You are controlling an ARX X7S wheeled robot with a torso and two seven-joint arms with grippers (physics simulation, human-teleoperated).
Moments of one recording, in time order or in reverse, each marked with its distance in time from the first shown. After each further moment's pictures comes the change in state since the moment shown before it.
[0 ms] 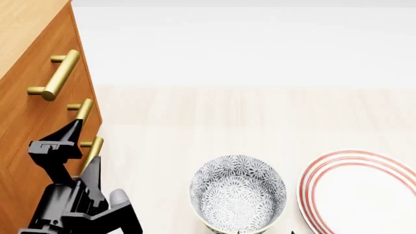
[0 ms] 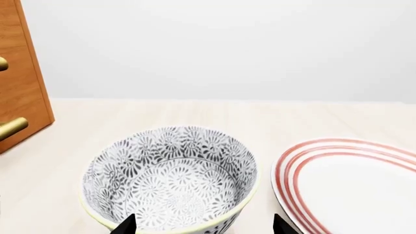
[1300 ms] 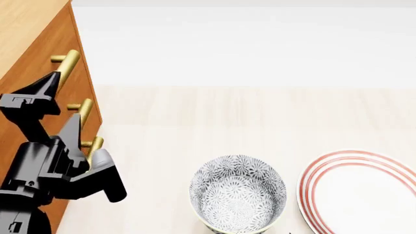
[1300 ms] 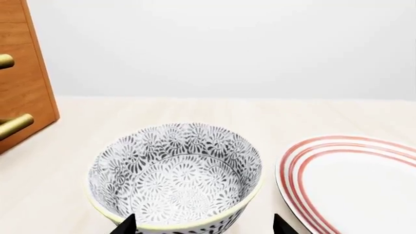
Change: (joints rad) left arm -0.127 -0.073 0.006 0.145 0.095 -0.069 0.179; right arm 0.001 0.021 -0.031 0.004 0.026 -0.009 0.015
